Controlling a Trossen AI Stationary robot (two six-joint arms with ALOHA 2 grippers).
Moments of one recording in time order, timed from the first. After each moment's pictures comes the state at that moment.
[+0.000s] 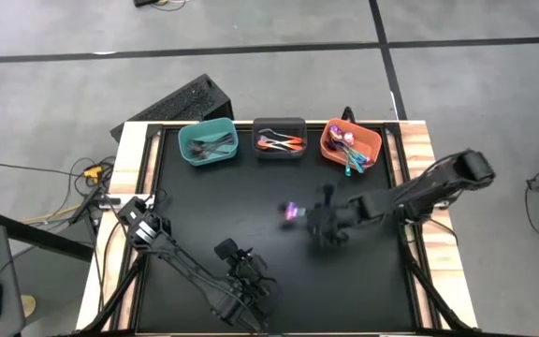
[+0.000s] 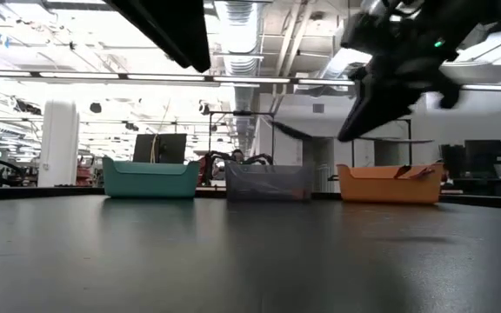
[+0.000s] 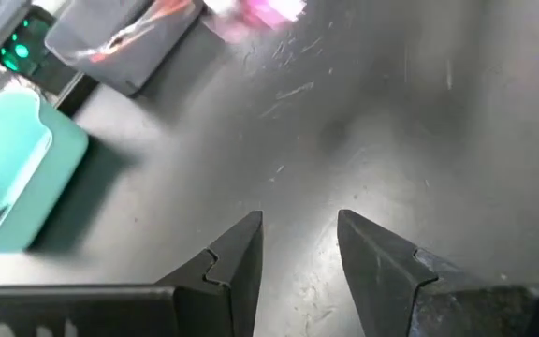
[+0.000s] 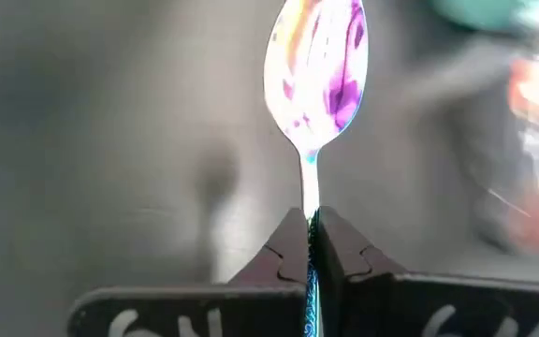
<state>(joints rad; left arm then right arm) -0.63 2.27 2.04 -1.57 -0.86 -1.33 0.28 1.44 0.82 -0.30 0.42 -0.01</state>
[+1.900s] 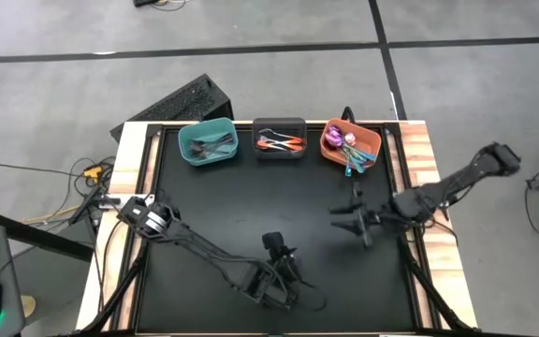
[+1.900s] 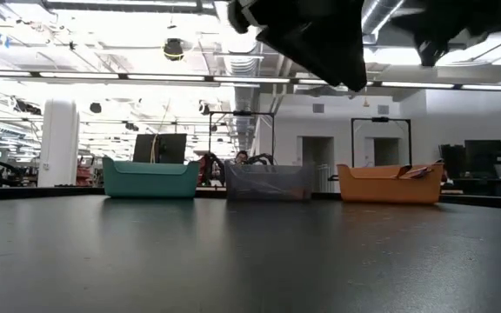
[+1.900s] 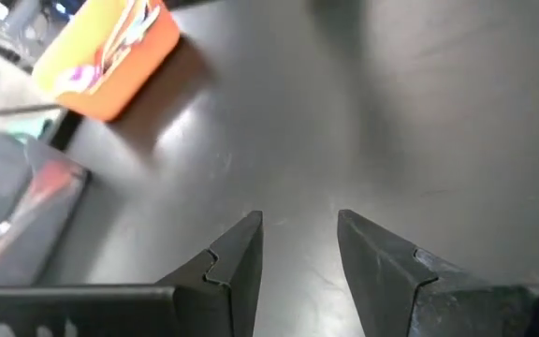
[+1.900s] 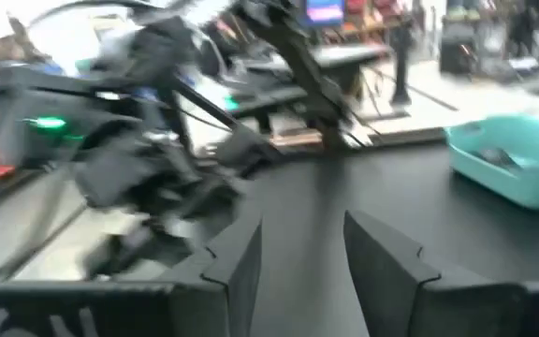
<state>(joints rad) -0.49 2.27 1.95 -0.79 -0.87 -0.45 0.41 0.72 0.35 0.30 0.35 0.21</state>
